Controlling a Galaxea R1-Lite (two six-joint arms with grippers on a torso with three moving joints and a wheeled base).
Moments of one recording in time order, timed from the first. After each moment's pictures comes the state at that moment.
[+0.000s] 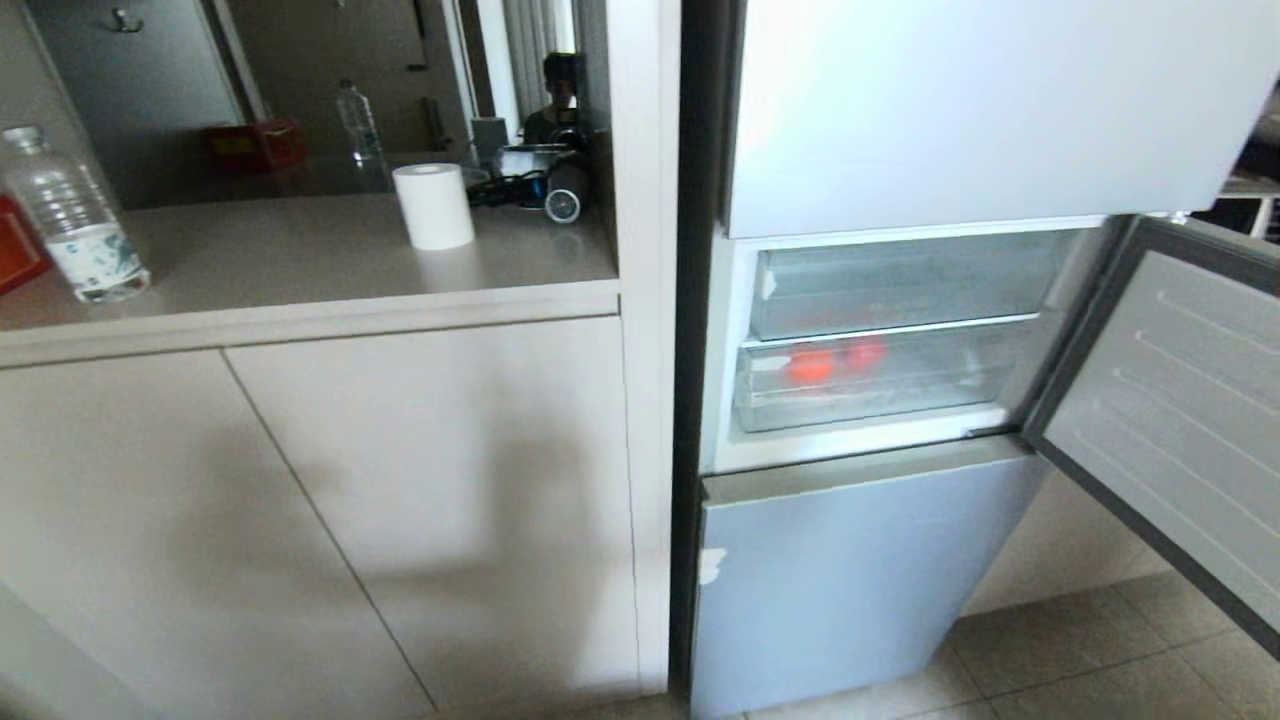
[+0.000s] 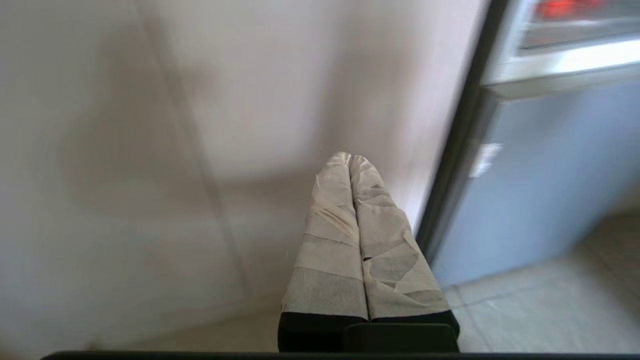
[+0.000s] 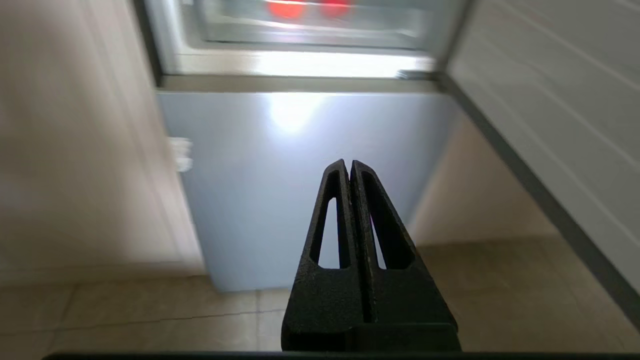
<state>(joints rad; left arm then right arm) 0.01 0.00 0.00 0.01 0.00 0.02 0.00 0.00 0.00 0.00 0.02 -0.08</state>
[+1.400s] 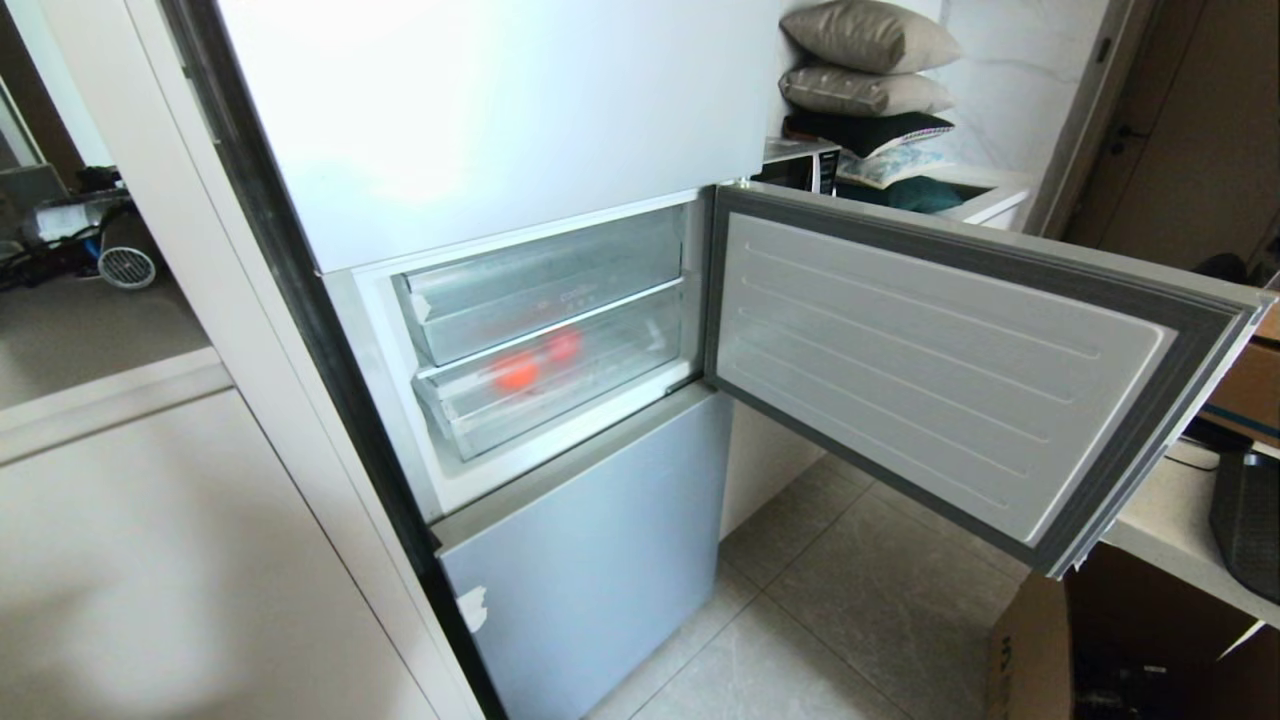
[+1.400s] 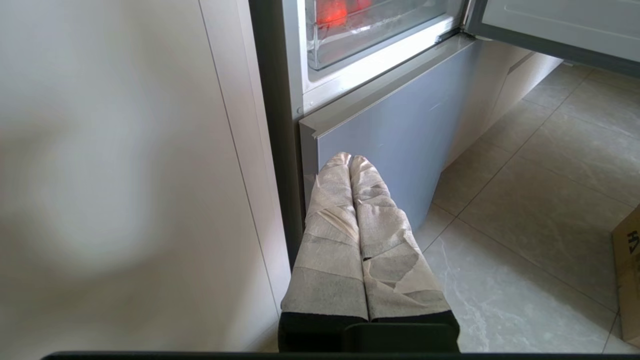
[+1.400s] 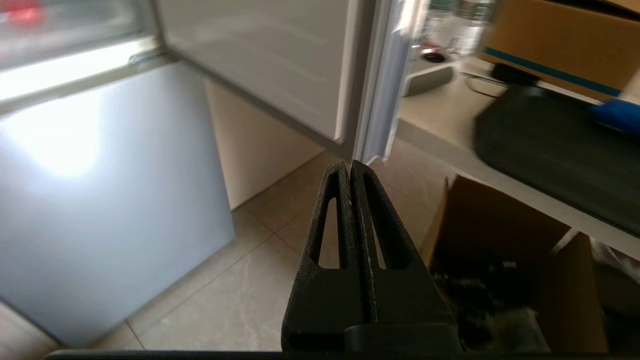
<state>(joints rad) 0.01 0.00 0.00 0.01 0.00 0.02 0.00 0.05 -0.16 0.10 -0.13 -0.03</state>
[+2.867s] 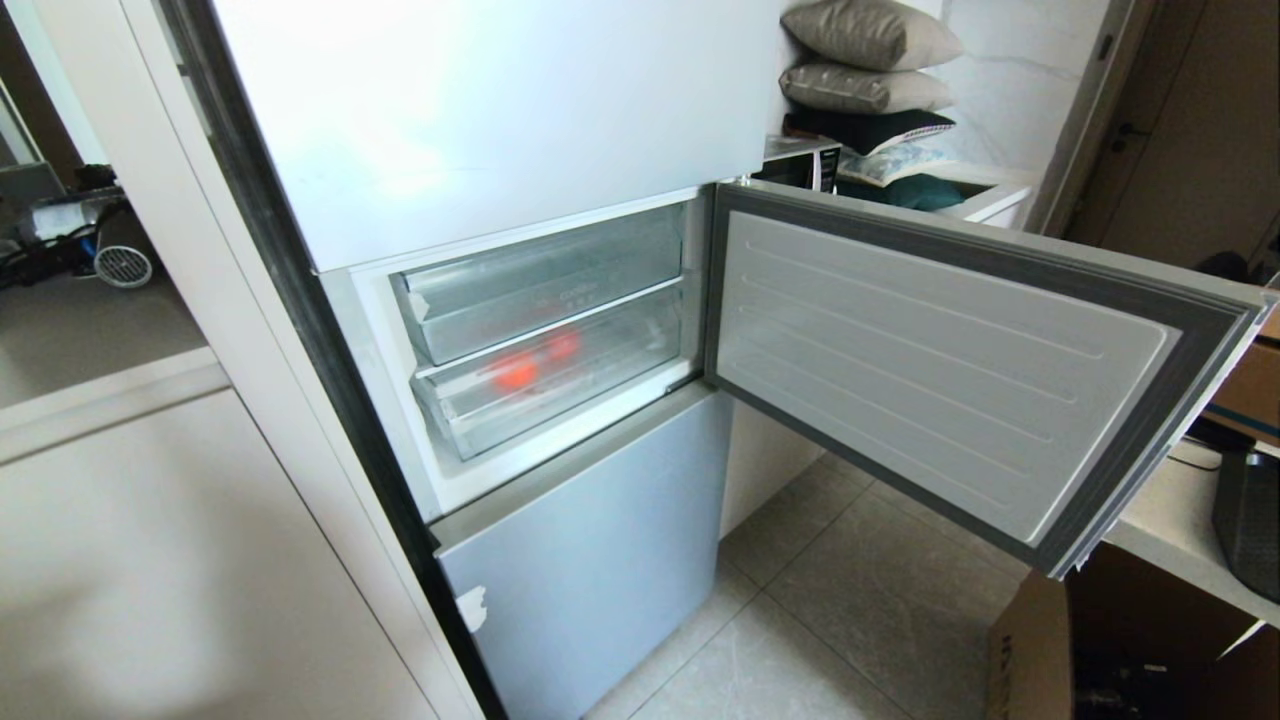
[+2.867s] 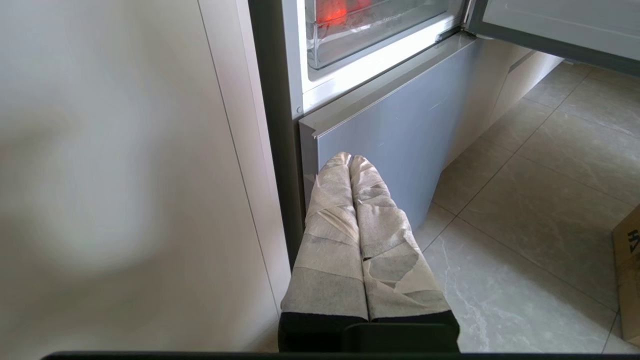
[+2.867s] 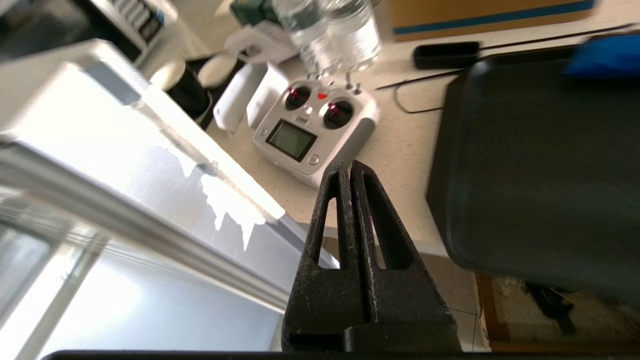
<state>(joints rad) 0.01 0.00 0.00 0.01 0.00 0.02 -0.76 1.47 -0.66 -0.64 0.32 0.38</state>
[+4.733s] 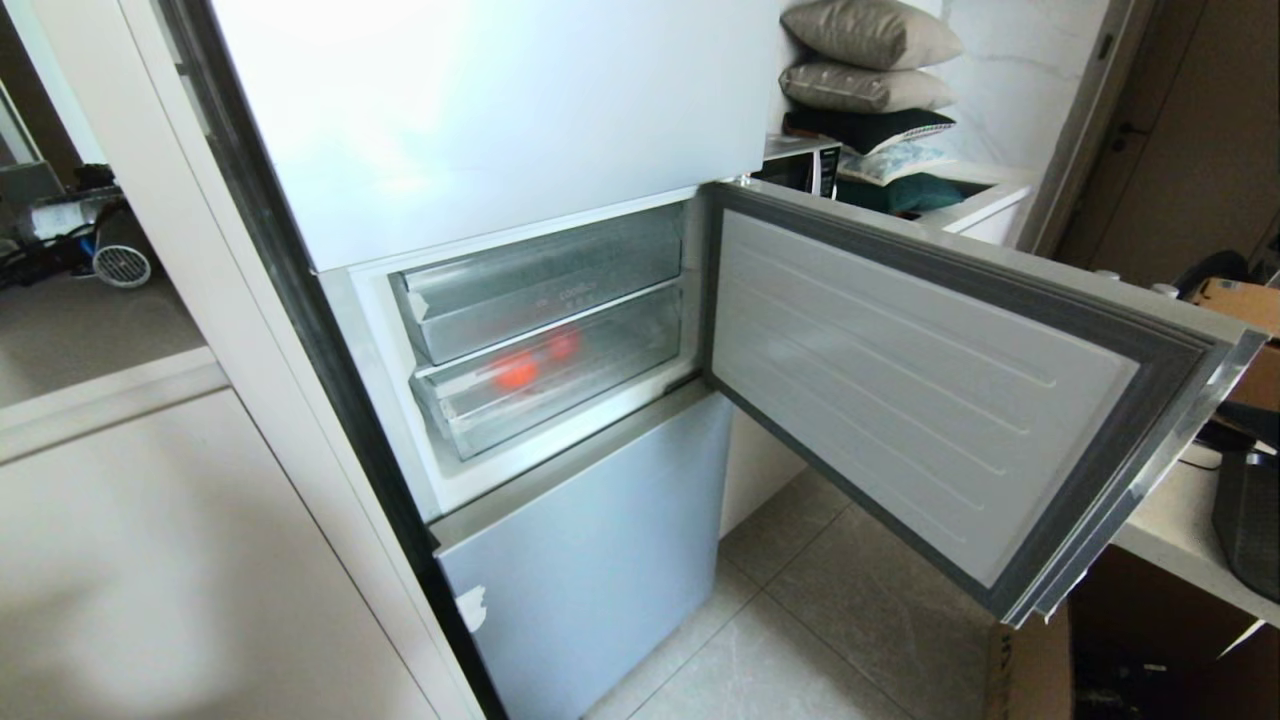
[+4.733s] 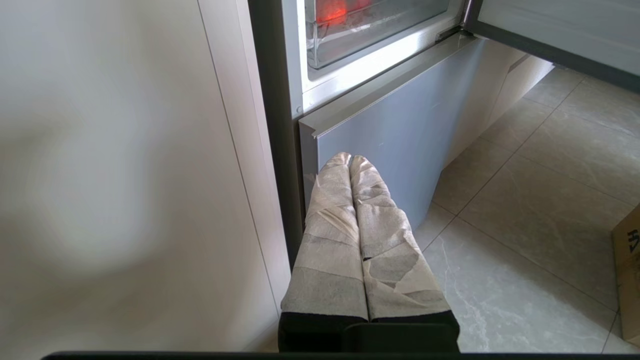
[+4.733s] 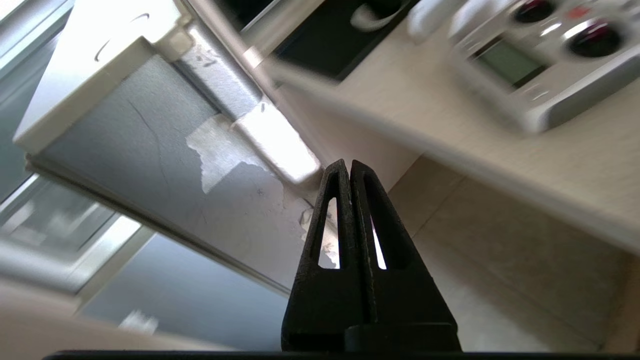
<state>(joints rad) 0.01 0.00 0.00 0.01 0.00 0.02 -0.54 1.46 -0.52 -0.79 0.63 0.37</state>
